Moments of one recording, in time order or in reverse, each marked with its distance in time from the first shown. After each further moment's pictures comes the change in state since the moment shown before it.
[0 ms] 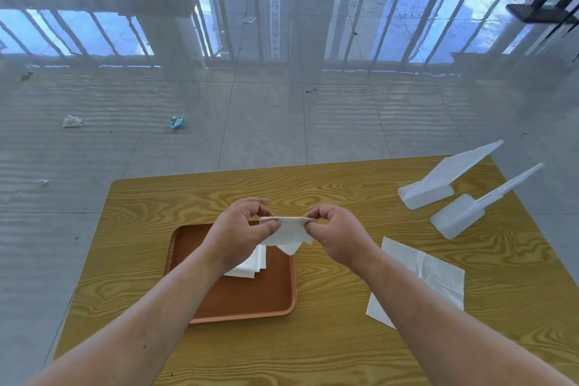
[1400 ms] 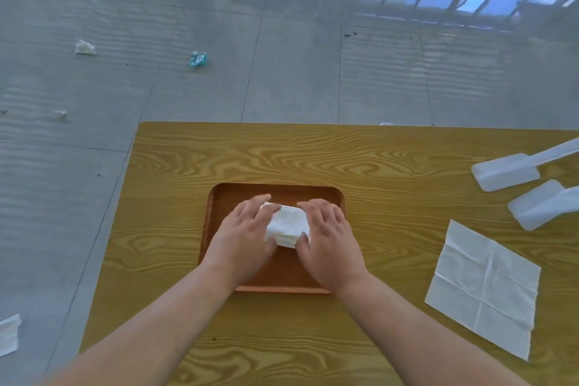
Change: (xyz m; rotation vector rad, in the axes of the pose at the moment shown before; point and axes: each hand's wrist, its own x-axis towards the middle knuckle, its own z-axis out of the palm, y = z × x) left_hand -0.015 -0.147 -0.025 0.656 -0.076 0.053; right_hand 0.024 0.045 0.162 -0.612 0.039 -0.326
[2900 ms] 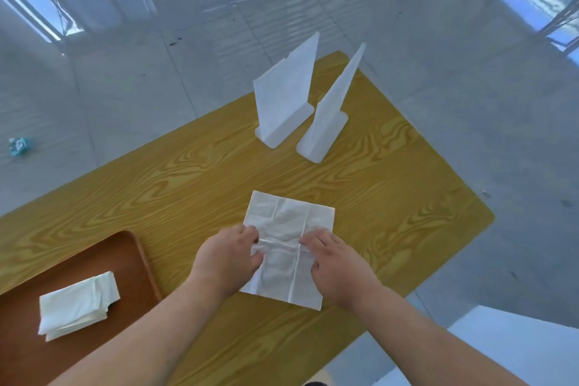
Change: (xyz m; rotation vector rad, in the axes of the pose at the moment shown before) left_hand 0.072 0.310 0.148 0.438 -0.341 0.346; right_hand -0.217 0.299 -0.112 0.101 -0.133 0.406
